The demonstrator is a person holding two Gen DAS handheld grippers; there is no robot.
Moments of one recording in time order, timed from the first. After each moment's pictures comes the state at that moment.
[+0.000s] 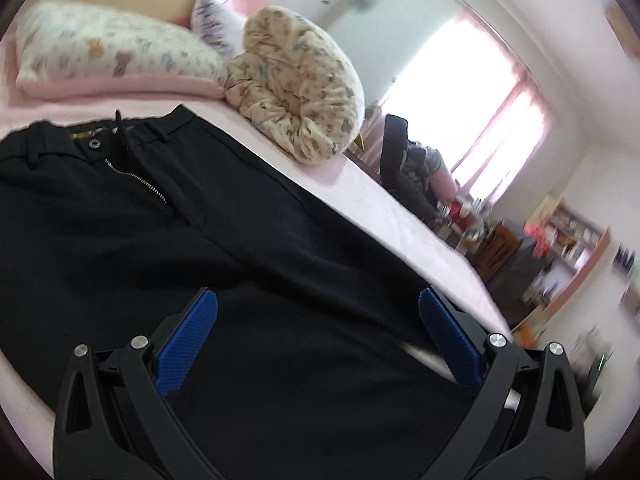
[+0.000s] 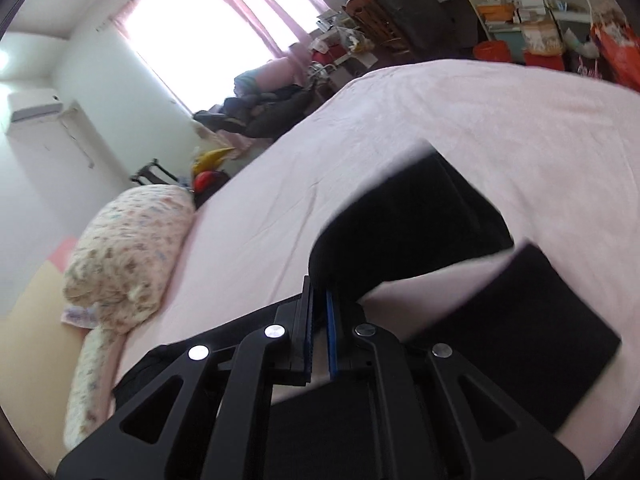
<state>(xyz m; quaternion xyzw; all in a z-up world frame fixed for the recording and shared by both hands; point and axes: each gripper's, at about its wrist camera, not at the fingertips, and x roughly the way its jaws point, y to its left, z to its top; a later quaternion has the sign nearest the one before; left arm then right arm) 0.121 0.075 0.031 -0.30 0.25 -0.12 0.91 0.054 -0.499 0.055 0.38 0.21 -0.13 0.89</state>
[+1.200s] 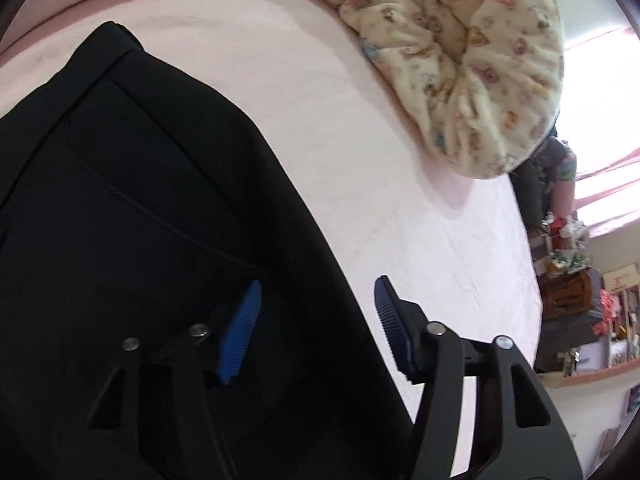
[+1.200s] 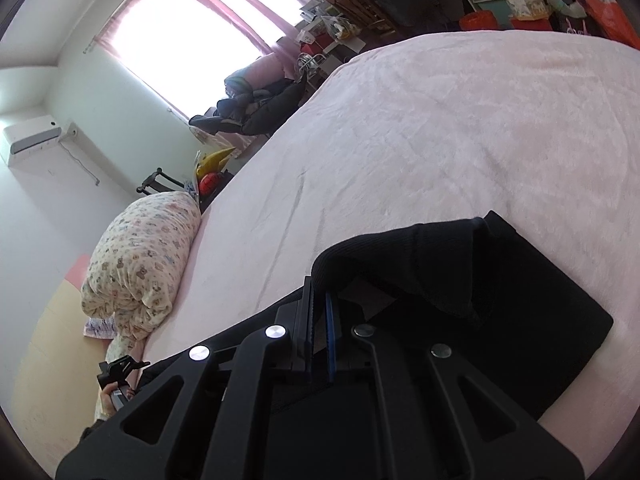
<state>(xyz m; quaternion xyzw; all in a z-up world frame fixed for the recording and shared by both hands) 0.476 0.100 -0.010 -0.37 0.49 0.03 0.79 0.033 -0.528 0.029 0.42 0.21 -0.12 0.87</state>
